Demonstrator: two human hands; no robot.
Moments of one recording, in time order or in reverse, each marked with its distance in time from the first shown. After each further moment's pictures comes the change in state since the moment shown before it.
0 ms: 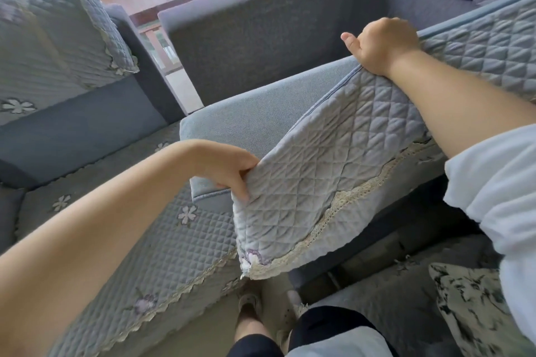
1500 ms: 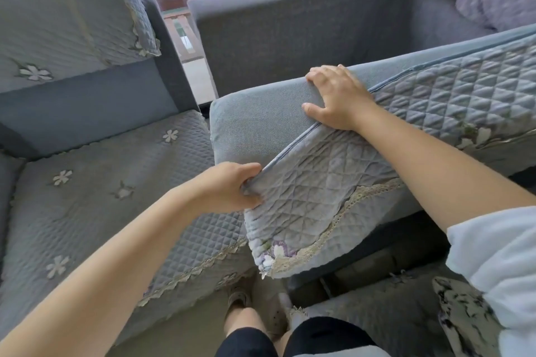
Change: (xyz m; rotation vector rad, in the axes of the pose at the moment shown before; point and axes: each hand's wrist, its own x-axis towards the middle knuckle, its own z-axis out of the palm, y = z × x) left_hand -0.027 -0.044 0.067 0.145 0.592 -0.015; right_hand -0.035 -0.107 0.019 0.243 -0.097 -0.301
